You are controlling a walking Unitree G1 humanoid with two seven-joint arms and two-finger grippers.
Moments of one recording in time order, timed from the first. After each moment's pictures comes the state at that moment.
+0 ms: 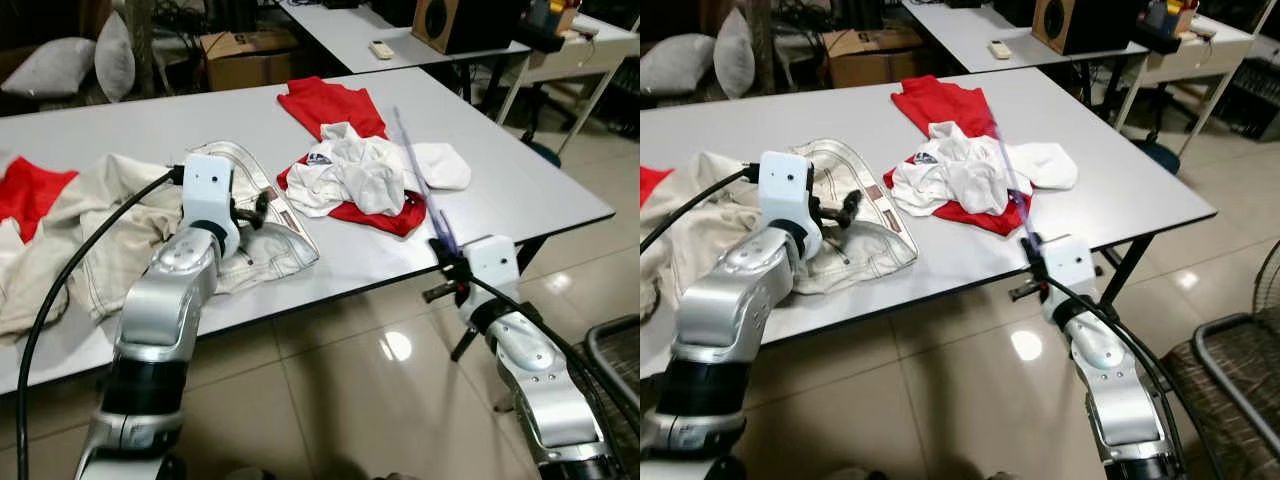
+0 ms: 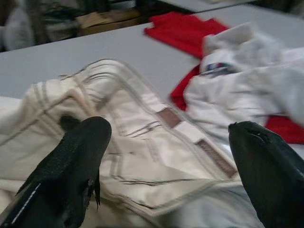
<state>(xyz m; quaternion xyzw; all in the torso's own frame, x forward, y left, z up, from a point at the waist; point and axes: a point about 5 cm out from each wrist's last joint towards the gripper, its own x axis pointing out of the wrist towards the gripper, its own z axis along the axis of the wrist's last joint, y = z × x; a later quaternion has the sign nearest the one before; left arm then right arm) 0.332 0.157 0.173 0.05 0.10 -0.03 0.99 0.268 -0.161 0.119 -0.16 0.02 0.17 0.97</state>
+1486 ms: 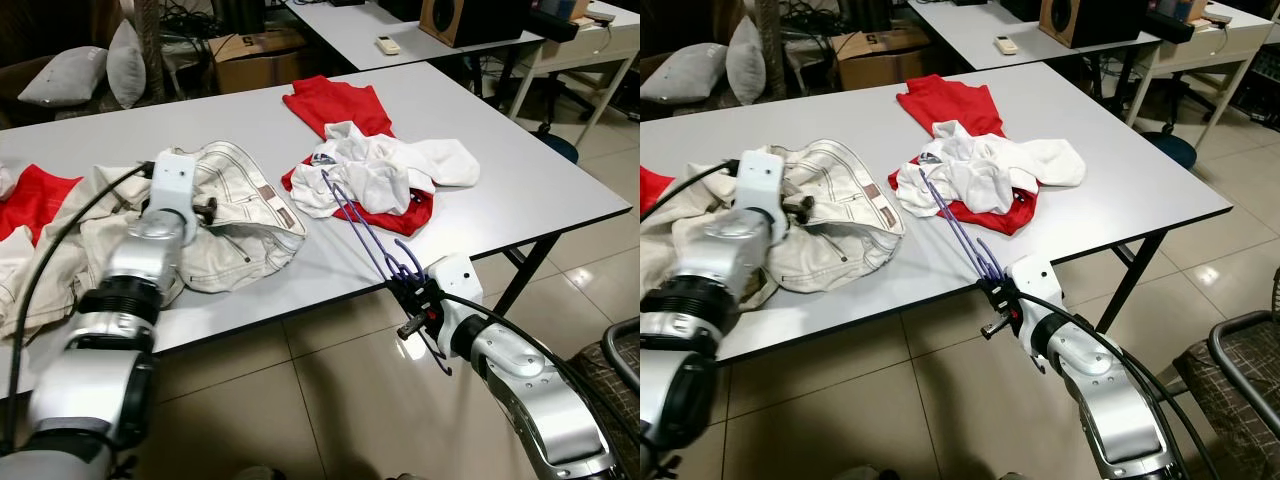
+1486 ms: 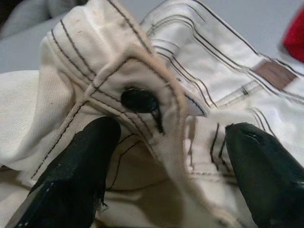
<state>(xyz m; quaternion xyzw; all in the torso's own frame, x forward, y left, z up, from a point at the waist) 0.382 0.231 0.145 0.12 0.19 0.02 0.97 0.251 -0.139 0.109 -0.13 0.12 0.29 0.94</state>
